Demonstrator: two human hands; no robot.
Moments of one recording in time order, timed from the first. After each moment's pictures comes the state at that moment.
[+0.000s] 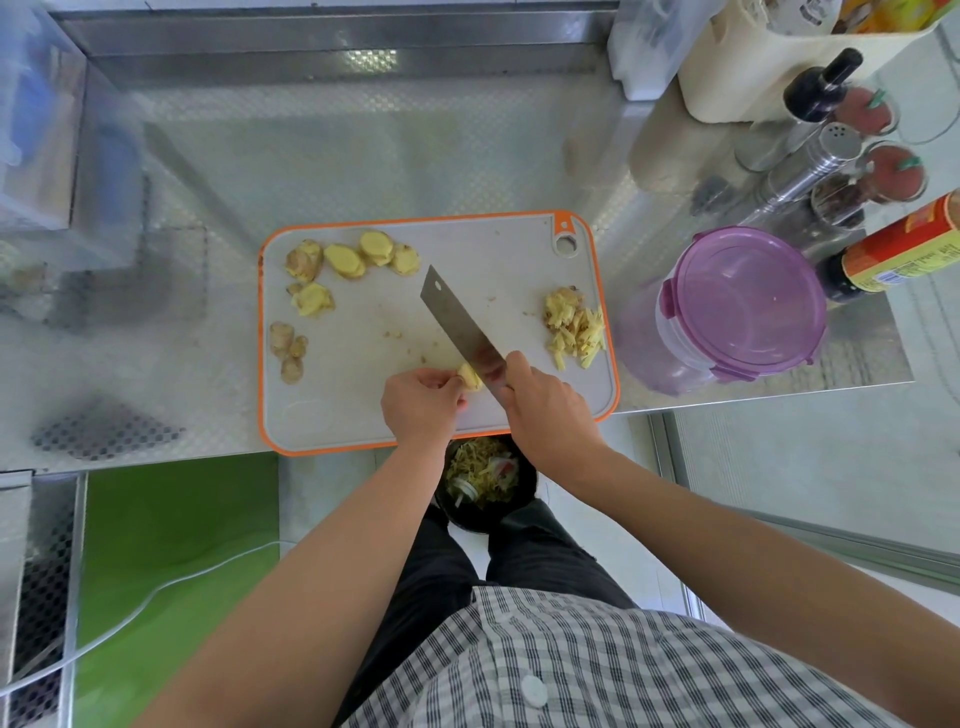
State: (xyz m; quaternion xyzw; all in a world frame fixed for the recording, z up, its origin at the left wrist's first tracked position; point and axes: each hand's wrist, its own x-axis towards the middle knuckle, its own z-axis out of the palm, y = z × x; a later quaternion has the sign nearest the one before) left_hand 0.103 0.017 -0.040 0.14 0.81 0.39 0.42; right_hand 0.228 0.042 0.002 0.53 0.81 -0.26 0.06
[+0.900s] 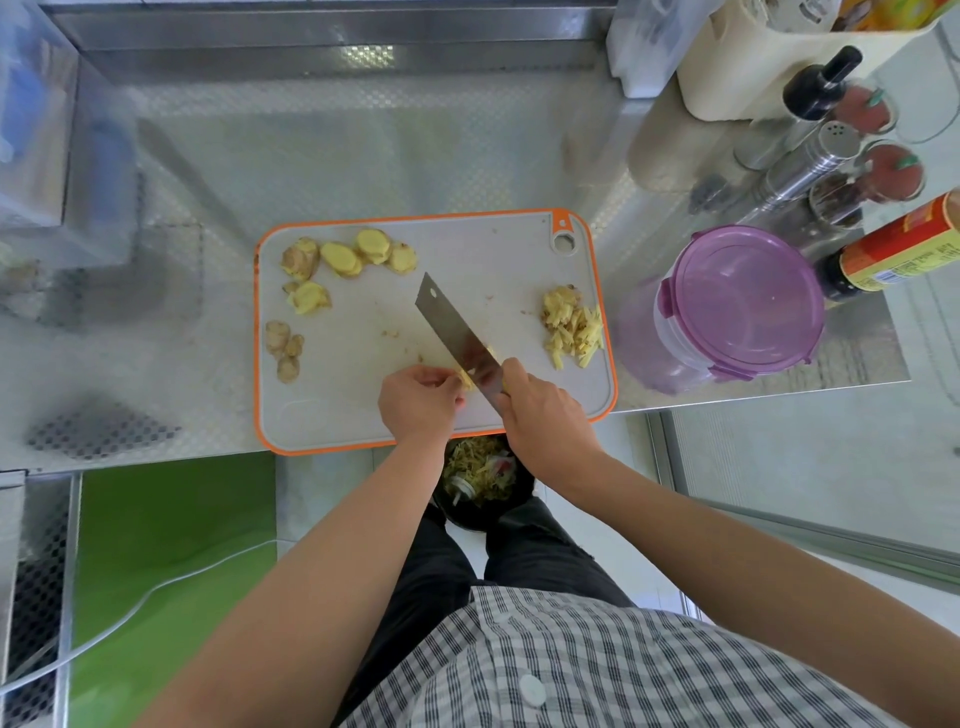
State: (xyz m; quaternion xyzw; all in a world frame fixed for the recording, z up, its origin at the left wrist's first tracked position) left_hand 0.104 0.019 -0.042 0.14 0.83 0.37 0.40; right_hand 0.229 0.035 0.004 0.52 0.81 -0.28 0.06
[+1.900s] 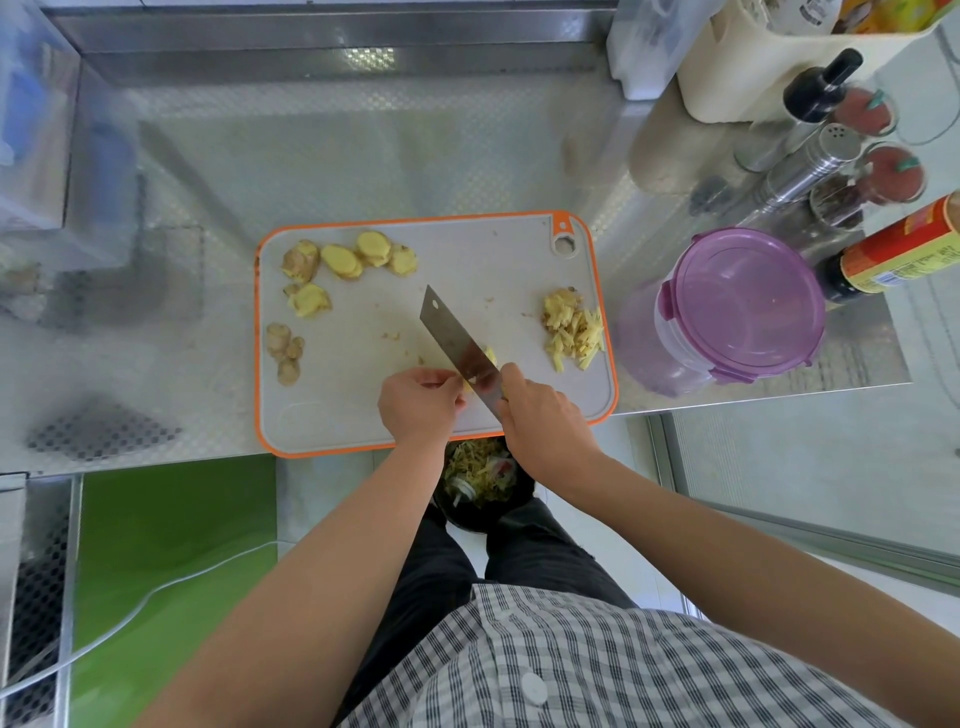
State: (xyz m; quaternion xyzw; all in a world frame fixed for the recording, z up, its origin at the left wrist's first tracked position) left_hand 0.102 0.020 -0.040 0.14 0.83 0.37 0.40; right_hand 0.225 0.037 0.009 0.53 0.80 -0.29 0.09
